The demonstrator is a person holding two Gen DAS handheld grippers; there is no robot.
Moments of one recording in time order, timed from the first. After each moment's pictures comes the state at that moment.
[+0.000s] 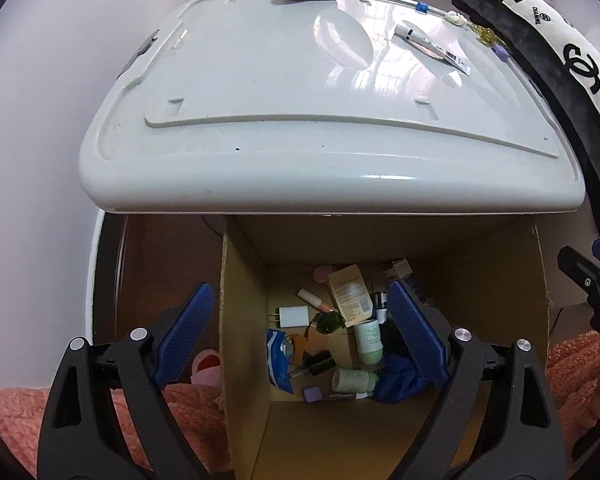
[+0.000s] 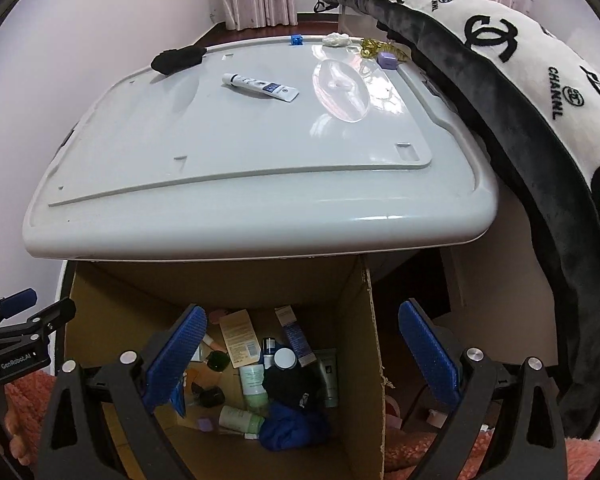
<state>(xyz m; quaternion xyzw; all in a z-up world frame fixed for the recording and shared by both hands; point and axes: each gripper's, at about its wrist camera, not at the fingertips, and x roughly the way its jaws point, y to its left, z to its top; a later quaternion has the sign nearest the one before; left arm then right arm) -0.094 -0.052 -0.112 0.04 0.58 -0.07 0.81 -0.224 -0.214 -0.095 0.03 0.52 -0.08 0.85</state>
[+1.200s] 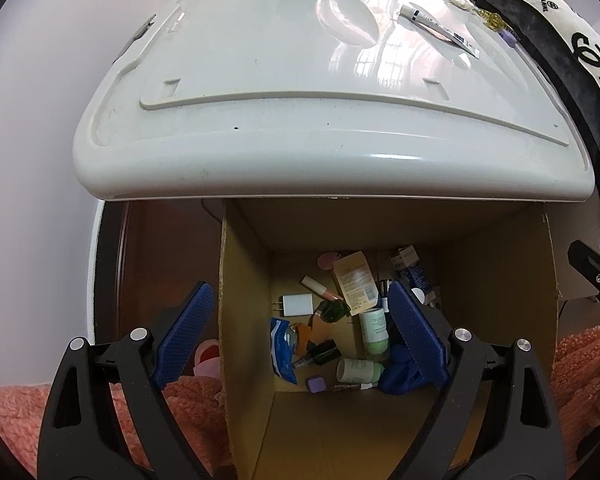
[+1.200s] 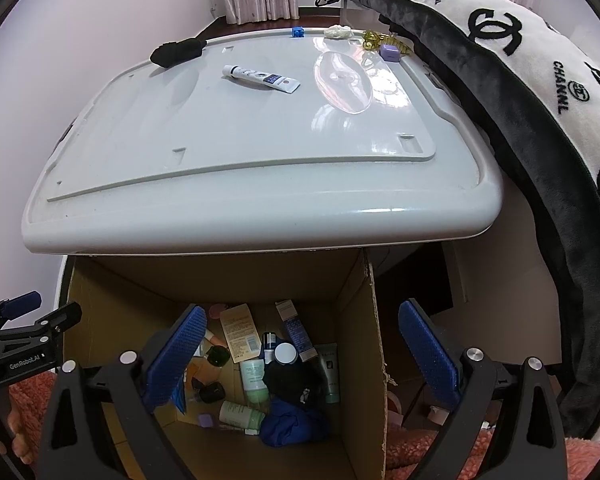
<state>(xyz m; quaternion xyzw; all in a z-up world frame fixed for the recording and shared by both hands) -0.091 -0.051 -0.125 0.05 0.60 -0.06 0.80 -0.223 -0.215 -0.100 0.03 0.53 -0.07 0.84</state>
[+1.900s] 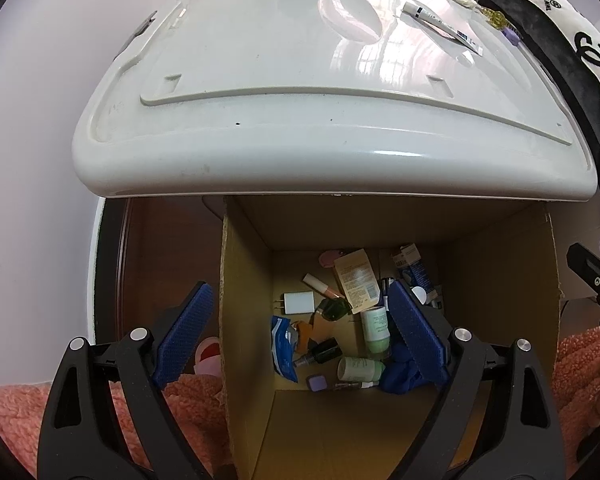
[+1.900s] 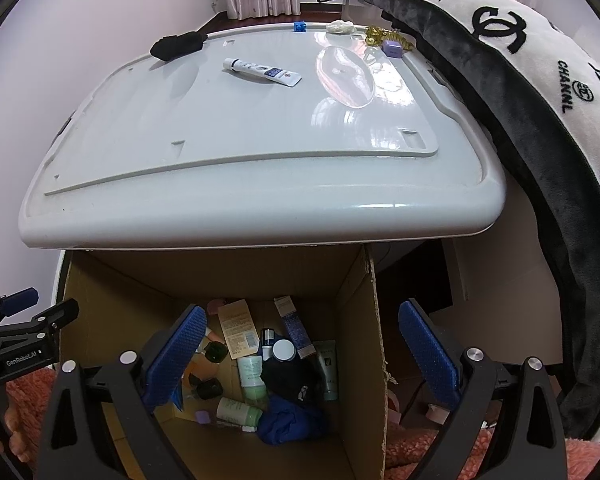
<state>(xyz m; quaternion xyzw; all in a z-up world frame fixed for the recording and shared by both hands) -0.089 -0.051 -0.127 0.05 0.60 -0.06 0.80 -0.222 -0.215 -0.105 0.03 0.54 -0.07 0.84</state>
